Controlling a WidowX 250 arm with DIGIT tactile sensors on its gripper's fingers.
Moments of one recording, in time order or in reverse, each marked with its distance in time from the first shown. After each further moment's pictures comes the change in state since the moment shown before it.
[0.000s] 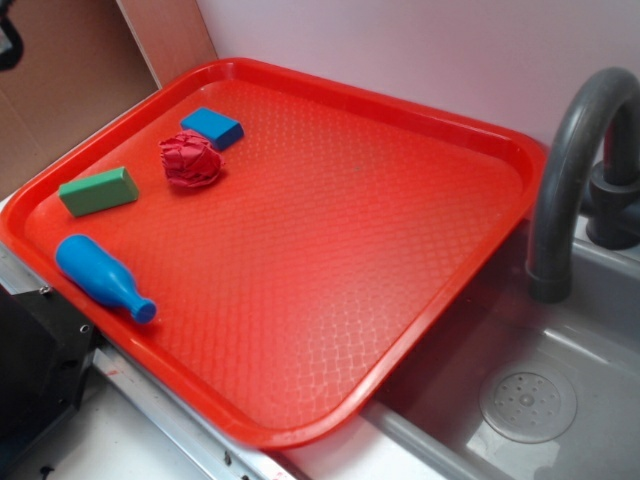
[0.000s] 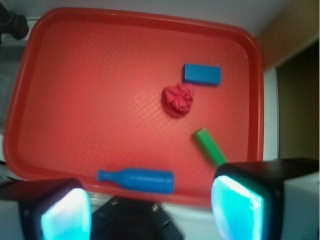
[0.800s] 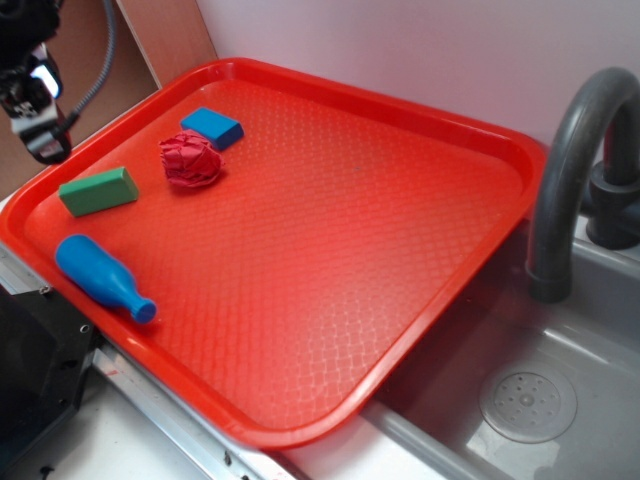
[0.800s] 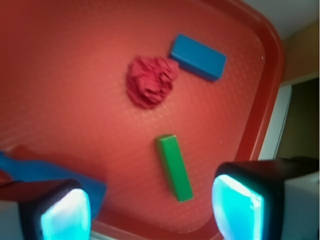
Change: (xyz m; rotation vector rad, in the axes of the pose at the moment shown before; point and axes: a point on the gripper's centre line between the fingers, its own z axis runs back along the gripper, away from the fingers) arm -0.016 0.052 -0.090 0.097 0.140 -0.159
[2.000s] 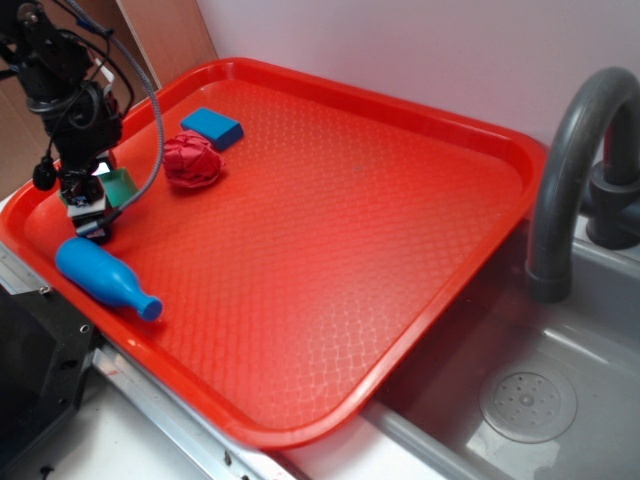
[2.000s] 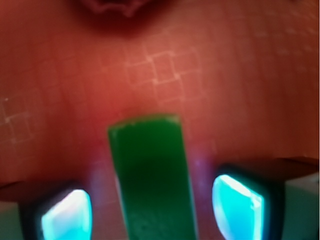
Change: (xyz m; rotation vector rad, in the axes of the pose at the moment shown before) arm -0.005 0.019 -0.103 -0.078 0.074 -0.169
